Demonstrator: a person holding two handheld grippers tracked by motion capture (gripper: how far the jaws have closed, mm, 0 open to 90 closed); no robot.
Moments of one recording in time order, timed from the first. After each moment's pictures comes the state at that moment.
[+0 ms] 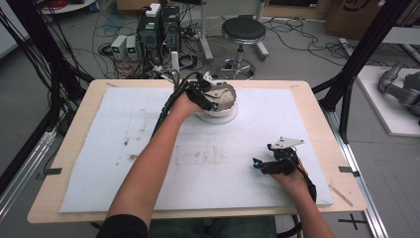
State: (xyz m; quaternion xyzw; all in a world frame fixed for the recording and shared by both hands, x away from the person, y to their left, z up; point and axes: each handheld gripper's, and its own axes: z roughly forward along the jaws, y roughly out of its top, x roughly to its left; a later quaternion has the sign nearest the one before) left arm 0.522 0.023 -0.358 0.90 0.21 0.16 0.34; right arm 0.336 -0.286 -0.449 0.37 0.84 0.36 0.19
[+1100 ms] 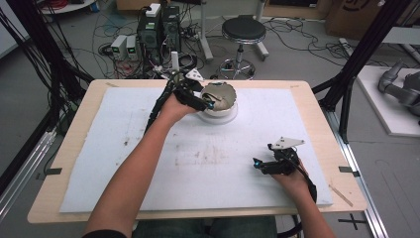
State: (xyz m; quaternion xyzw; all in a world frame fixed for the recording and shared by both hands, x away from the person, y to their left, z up) left arm 0.482 0.062 -0.335 0.85 0.23 0.16 0.44; right arm 0.335 -0.286 -0.448 0.36 0.84 0.36 0.19
